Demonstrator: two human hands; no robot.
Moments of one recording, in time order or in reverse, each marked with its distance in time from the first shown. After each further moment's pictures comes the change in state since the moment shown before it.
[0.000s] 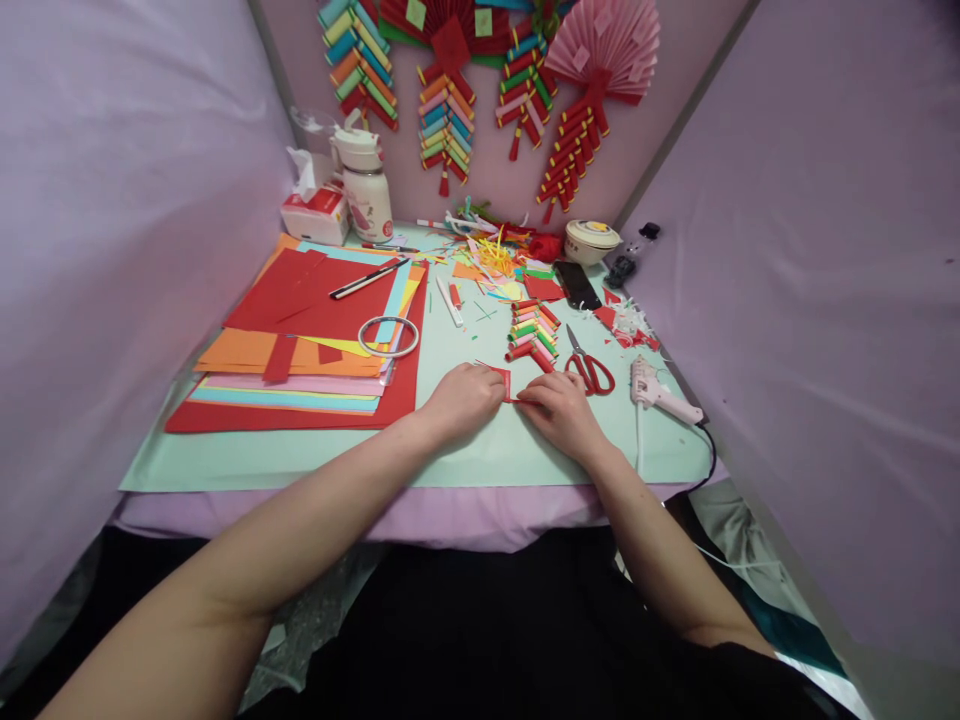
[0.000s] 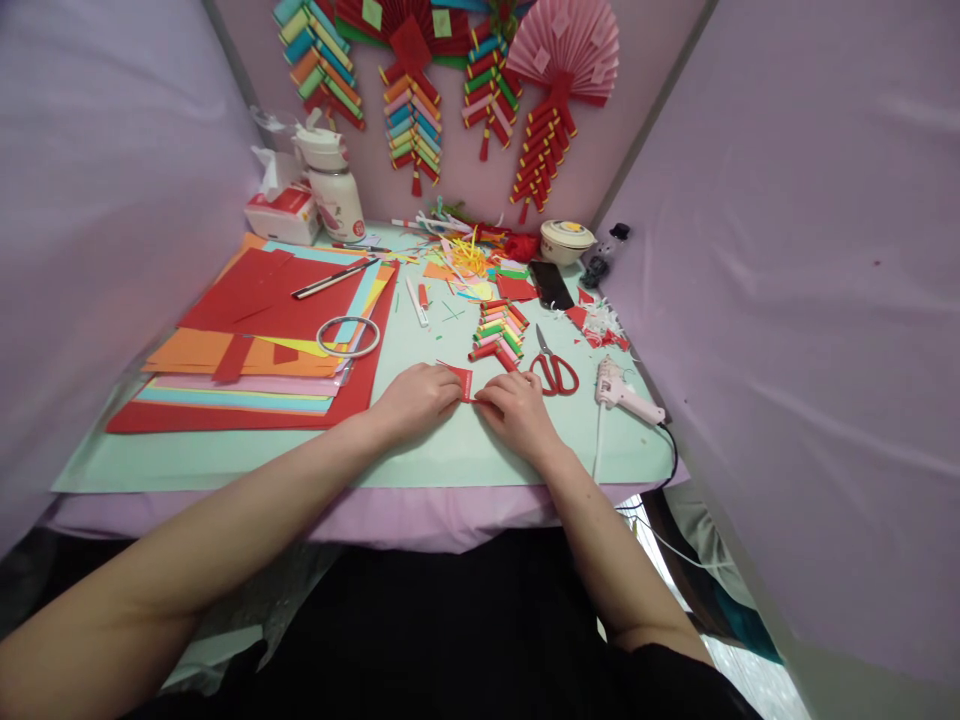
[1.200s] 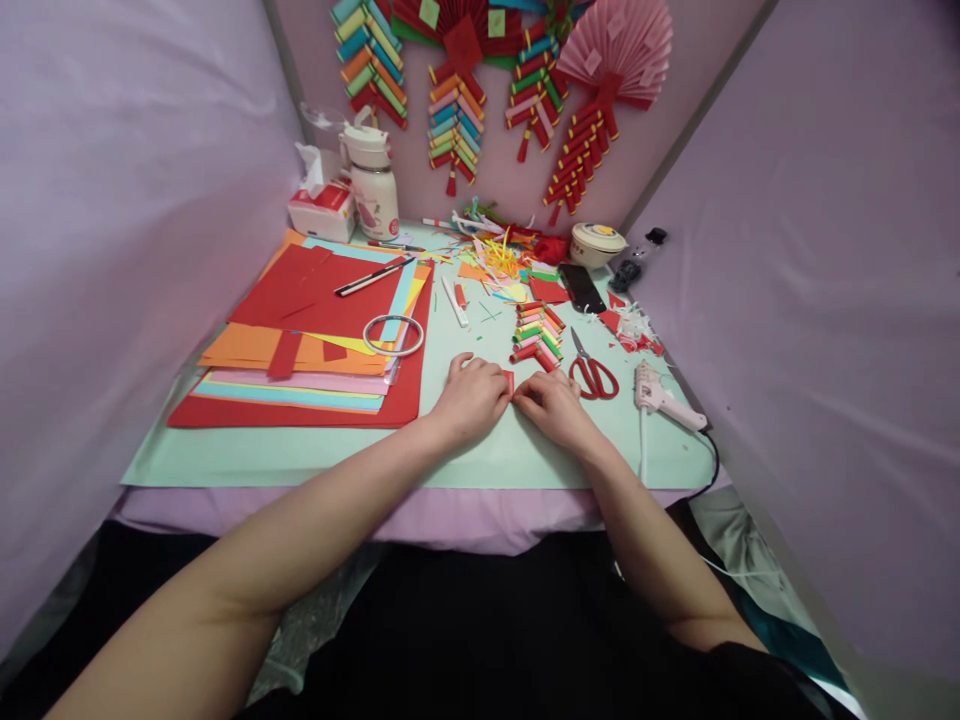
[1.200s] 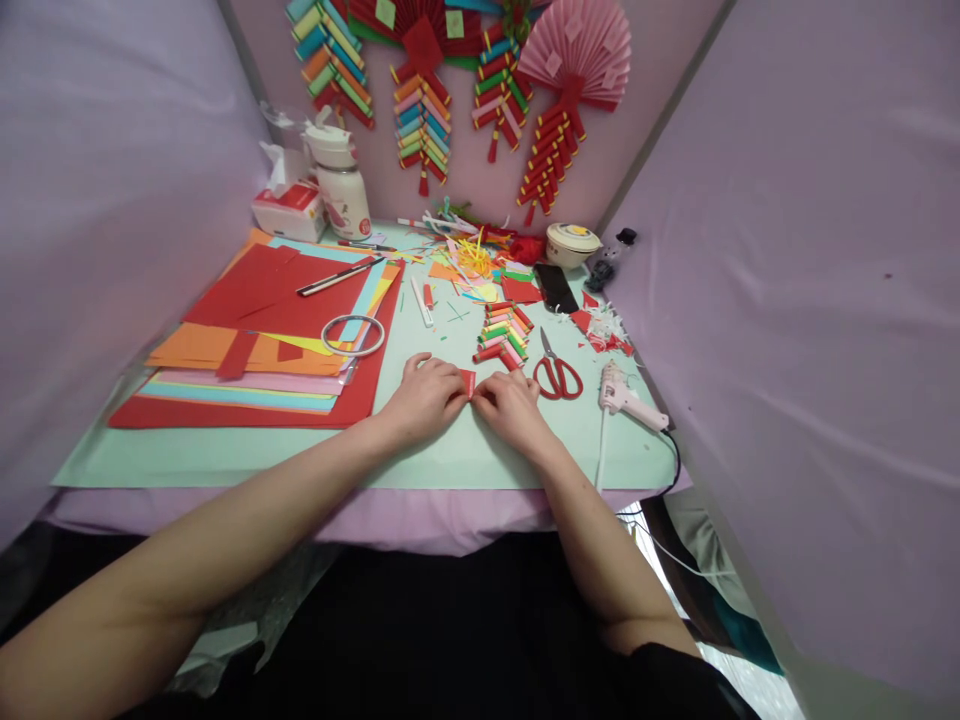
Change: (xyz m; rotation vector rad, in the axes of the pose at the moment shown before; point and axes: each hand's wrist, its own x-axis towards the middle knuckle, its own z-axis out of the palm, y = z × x) left_hand 0.003 0.010 -0.001 -0.151 0.068 -0.266; right_hand 0.019 -0.007 0.011 0.039 -0.130 0.260
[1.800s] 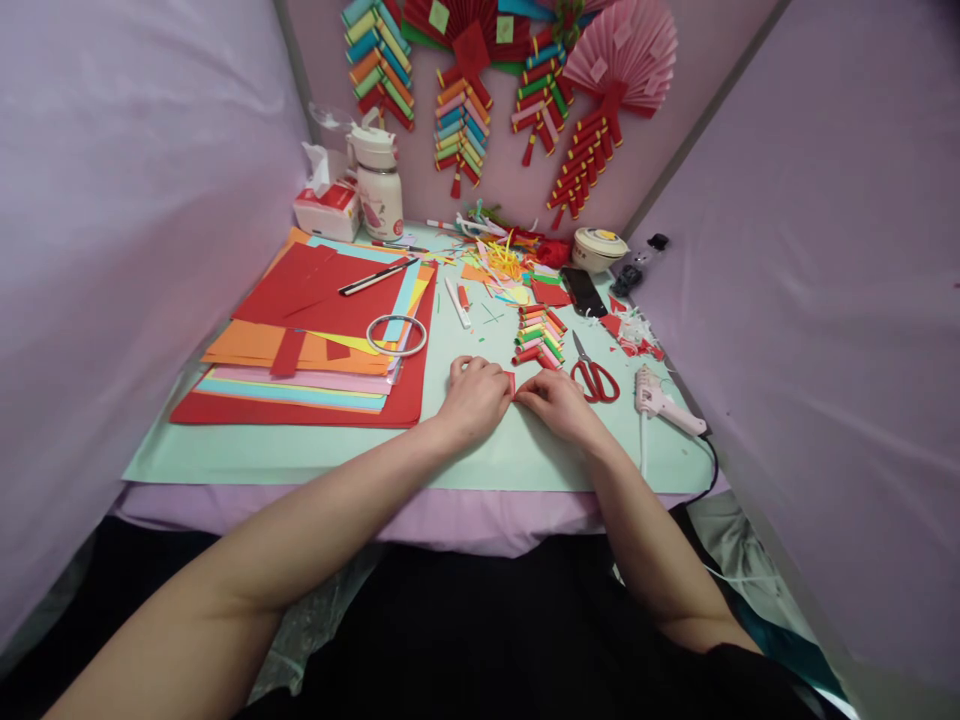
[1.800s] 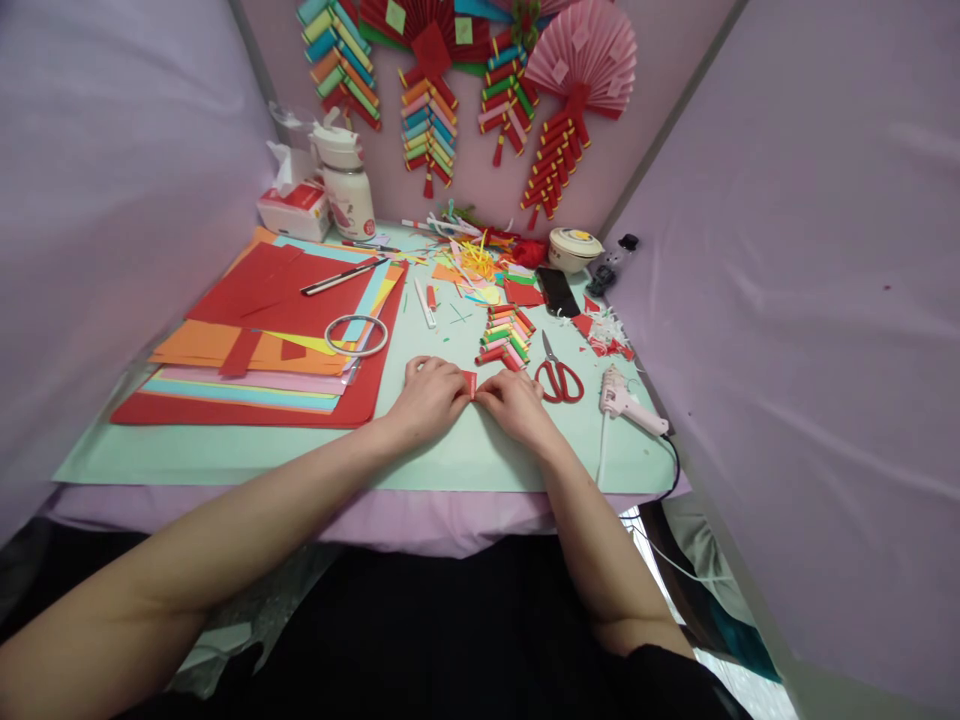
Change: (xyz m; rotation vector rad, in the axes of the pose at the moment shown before) left_hand 0.002 0.002 0.005 -0.009 0.029 -0.081; right_hand 0.010 -0.002 -0.011 0.109 -0.044 0.086
